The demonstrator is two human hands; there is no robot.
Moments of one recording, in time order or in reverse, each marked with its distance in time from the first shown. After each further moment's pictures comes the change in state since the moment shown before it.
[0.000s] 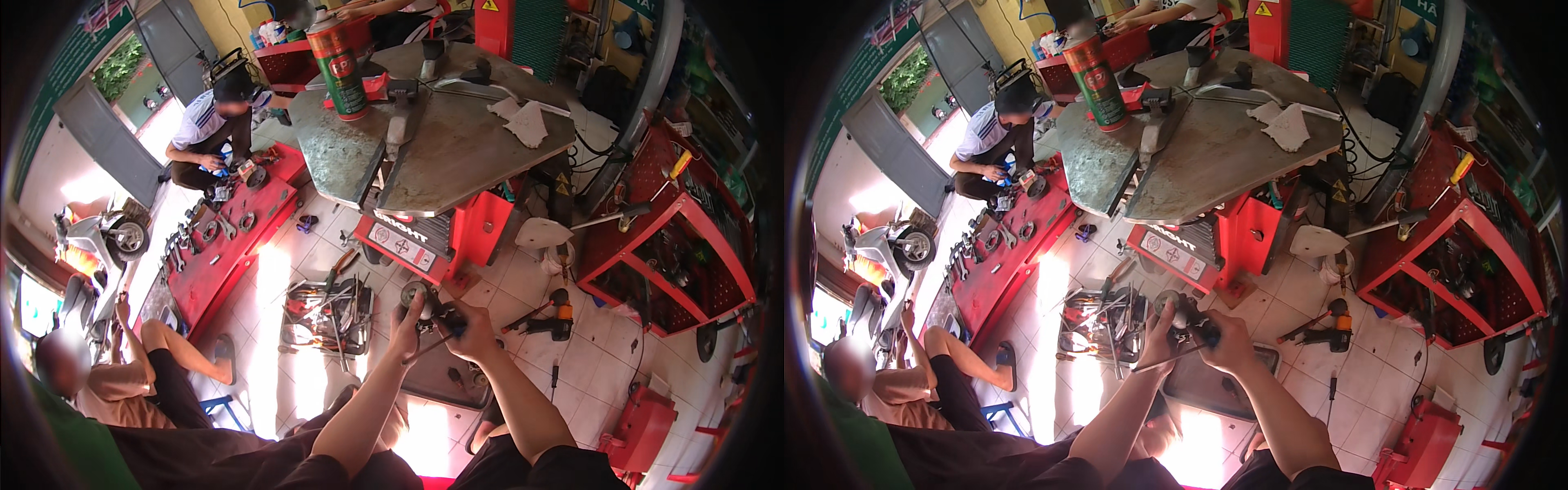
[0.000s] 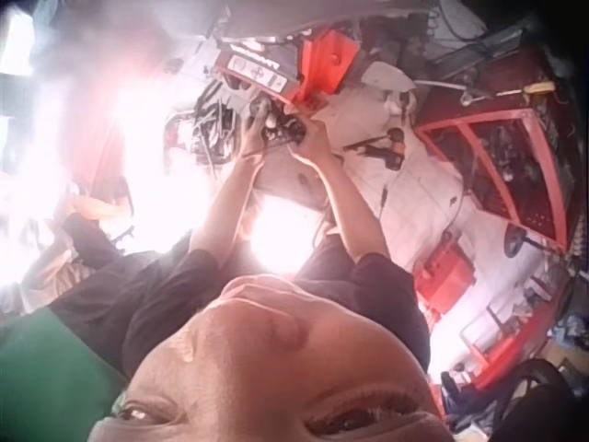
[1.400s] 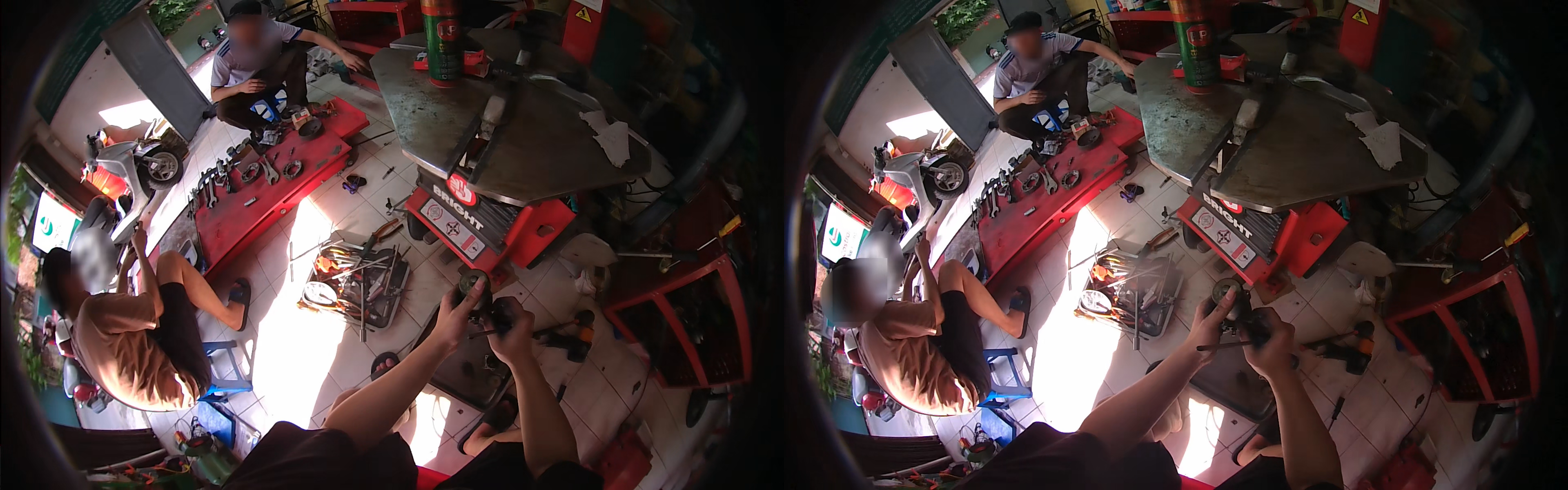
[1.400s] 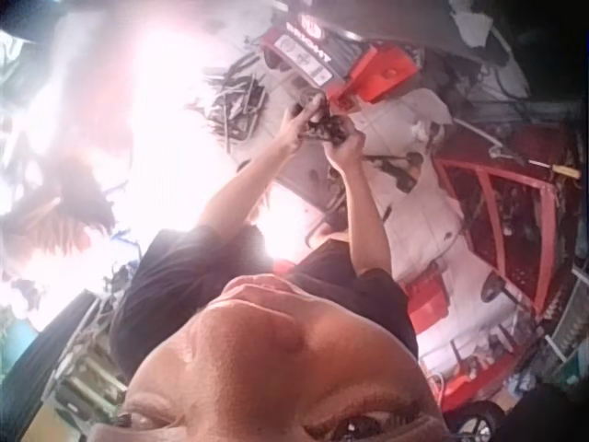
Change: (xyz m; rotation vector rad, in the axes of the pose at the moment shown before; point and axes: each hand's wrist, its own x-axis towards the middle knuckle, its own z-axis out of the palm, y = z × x) left_hand -0.004 0.006 0.006 0.089 0.053 -0.031; right_hand -0.001 0.013 0.015 0.079 0.037 -0.023
